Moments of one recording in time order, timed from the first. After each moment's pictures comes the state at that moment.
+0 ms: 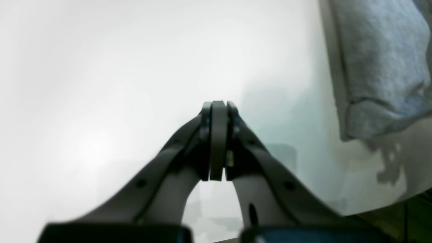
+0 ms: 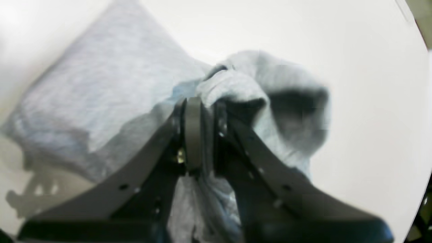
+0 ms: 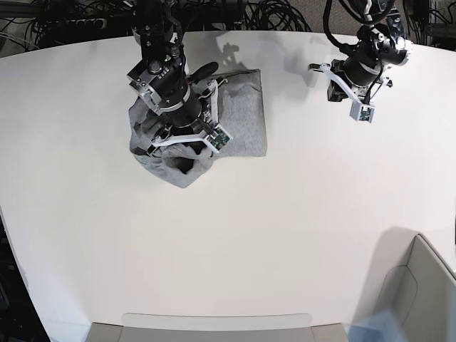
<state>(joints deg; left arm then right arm) 24.2 -4.0 -22.0 116.0 -23.5 -21.4 62.9 -12.0 -6.1 -16.2 118.6 -22.5 38.3 -58.2</state>
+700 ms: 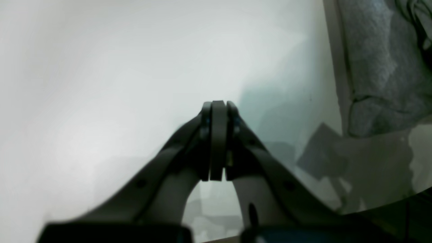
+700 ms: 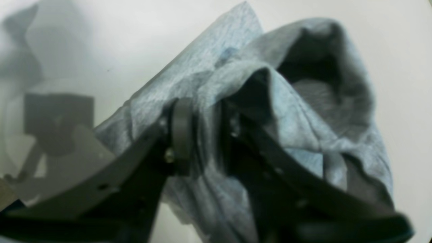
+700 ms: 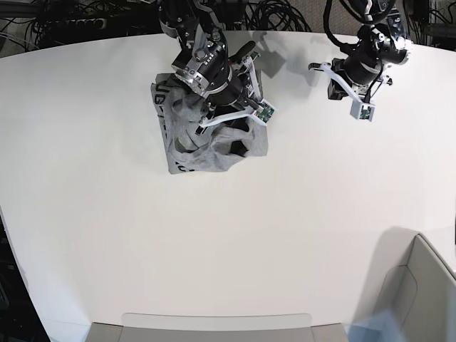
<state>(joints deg) 24.2 -3.9 -22.1 115.2 -23.5 -21.4 62.9 -12.8 -5.6 -29.1 110.8 -23.3 30.9 -58.1</state>
